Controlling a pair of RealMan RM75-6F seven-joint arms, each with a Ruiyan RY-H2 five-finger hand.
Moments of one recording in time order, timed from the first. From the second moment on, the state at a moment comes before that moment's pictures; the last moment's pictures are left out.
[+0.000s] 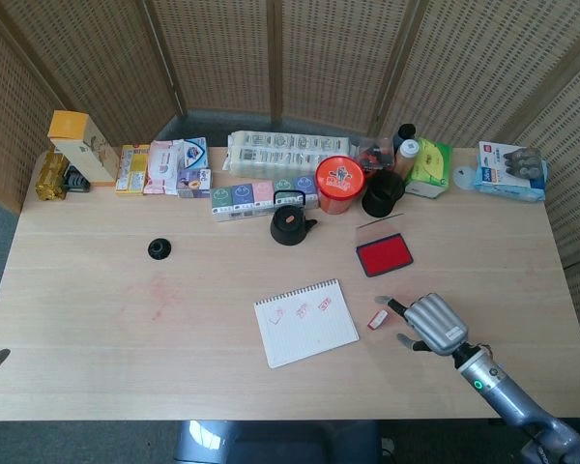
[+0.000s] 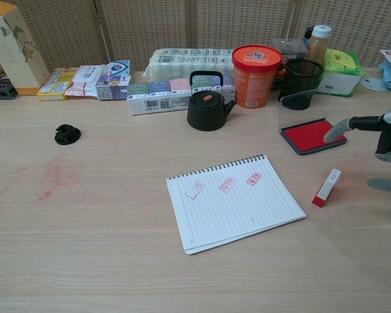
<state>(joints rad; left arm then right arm) -0.03 -0.97 -0.02 -1.66 1.47 1.47 -0.15 0.45 -1.40 -0.03 -1.22 -1.83 1.20 0.19</state>
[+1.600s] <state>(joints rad) -0.05 -0.98 -0.03 -1.68 1.42 1.42 -0.11 0.55 -1.57 -0.12 -0.92 -1.83 1.20 0.14</state>
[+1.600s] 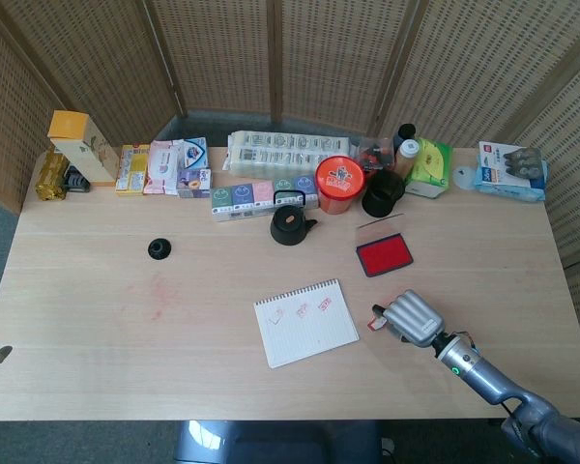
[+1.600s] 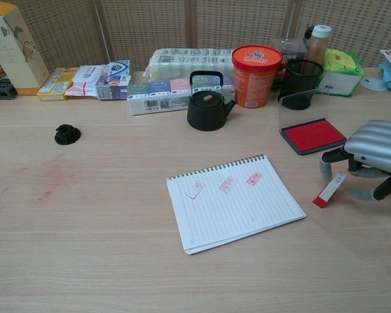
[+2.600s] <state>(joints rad) -0.05 -0.98 -0.02 -1.68 1.43 1.42 -0.11 0.61 -1.44 0.06 -1.29 -1.44 0.99 0.00</state>
